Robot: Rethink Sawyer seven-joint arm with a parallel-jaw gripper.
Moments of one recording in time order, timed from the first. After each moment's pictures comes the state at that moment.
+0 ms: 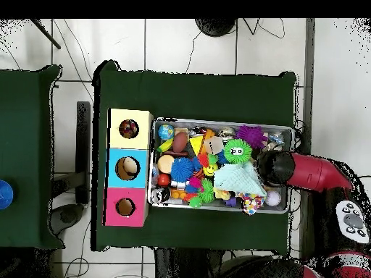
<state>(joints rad) -0.59 -0.42 -0.02 1.36 -0.46 0.60 1.44</state>
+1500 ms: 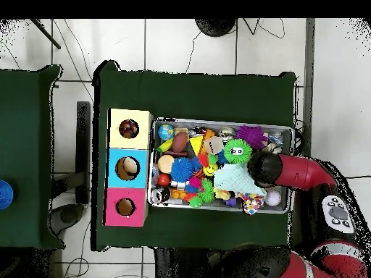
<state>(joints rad) -0.55 -0.37 -0.03 1.37 -0.45 0.59 1.44</state>
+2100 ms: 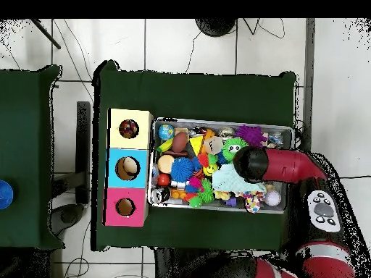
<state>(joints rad) -0.46 -0.44 -0.05 1.40 -0.44 0.60 1.44</state>
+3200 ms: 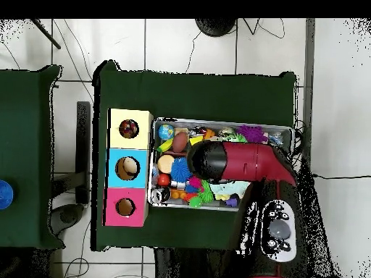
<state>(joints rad) -0.22 -0.64 -0.14 1.50 -0.30 0.71 1.44</state>
